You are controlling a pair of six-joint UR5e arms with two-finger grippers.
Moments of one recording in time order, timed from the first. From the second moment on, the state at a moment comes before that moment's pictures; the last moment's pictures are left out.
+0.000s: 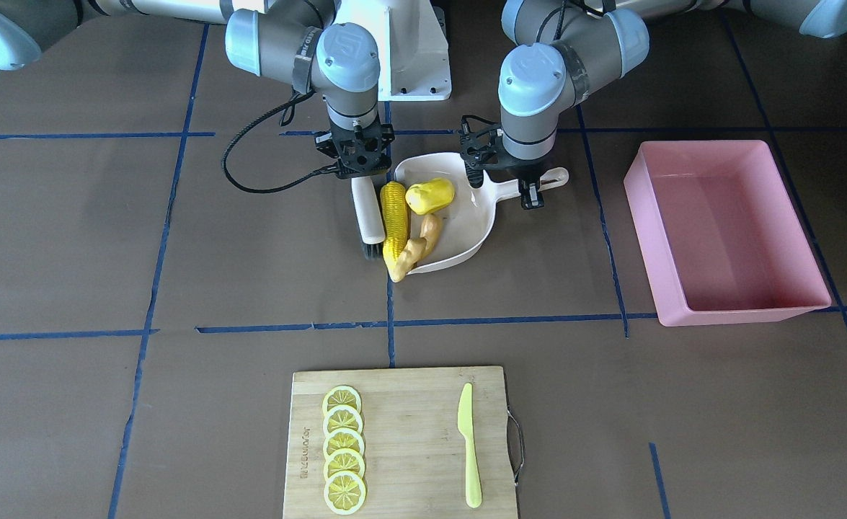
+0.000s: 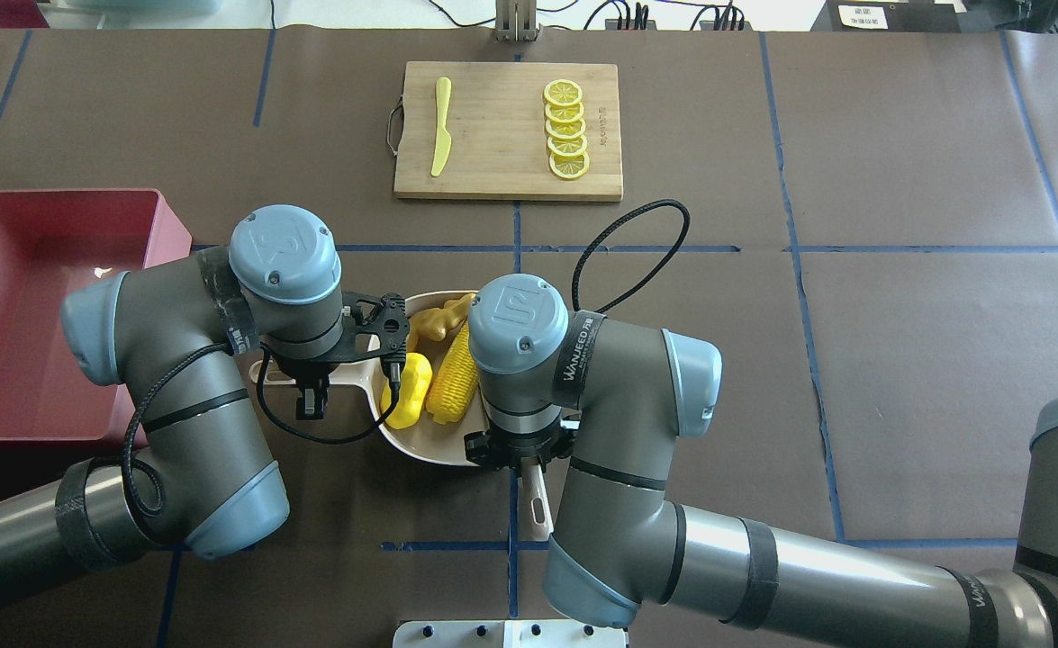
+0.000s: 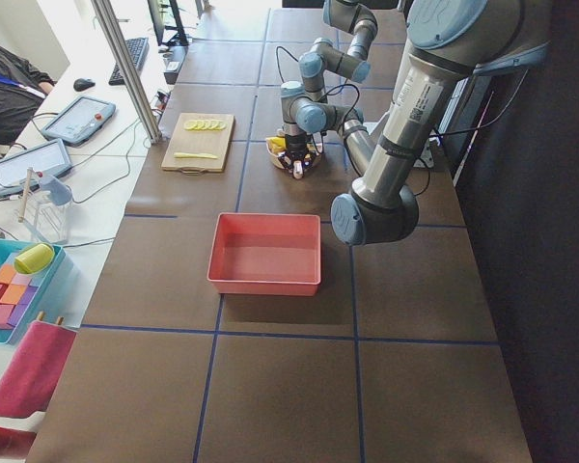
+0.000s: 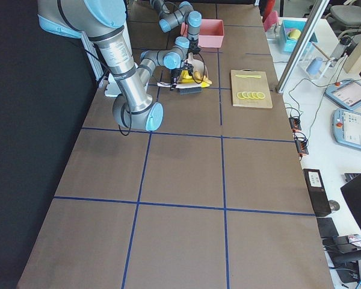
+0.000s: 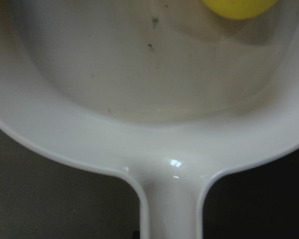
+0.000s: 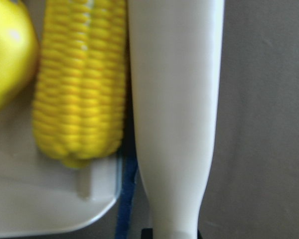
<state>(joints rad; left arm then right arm) -0.54 -2.11 -1.80 -1.31 -1.92 0.38 0.37 -0.78 1.59 -1.74 2.02 1.10</state>
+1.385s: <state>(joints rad) -0.54 -2.10 -1.79 -1.38 -1.93 0.38 0.40 -0.82 1.69 -1.77 2.03 1.10</state>
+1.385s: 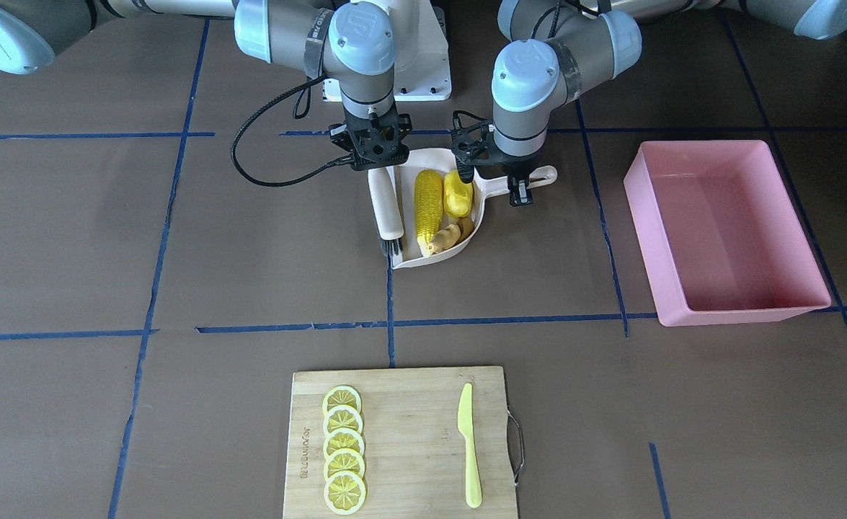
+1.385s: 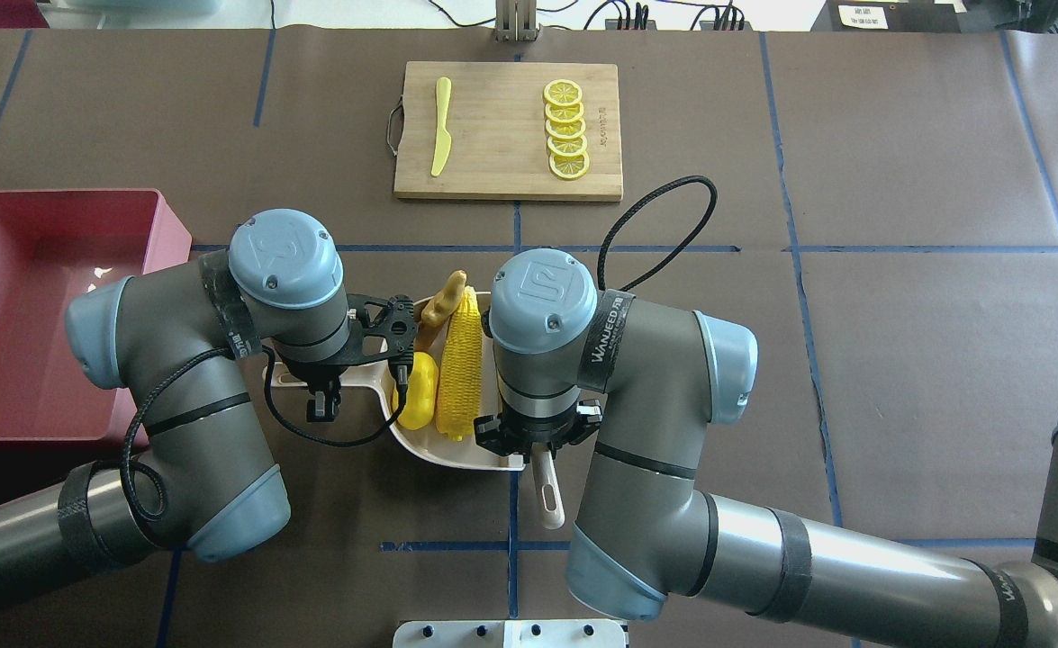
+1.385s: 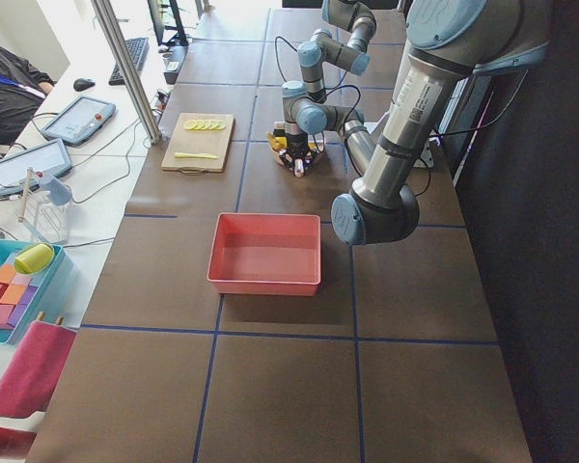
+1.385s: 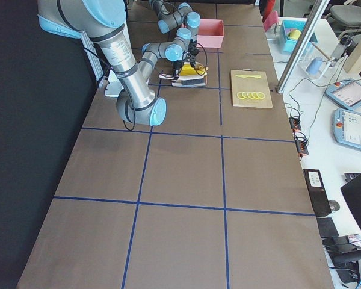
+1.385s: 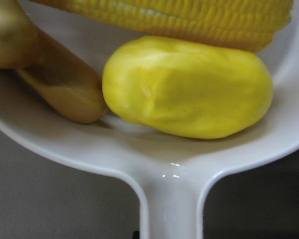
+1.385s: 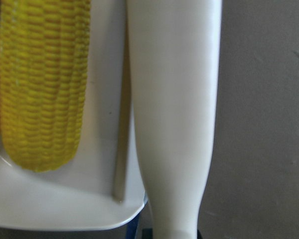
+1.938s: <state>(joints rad) -0.56 -2.10 -1.77 -1.48 -2.03 0.37 0.49 -0.92 1.84 -1.81 2.06 1.08</state>
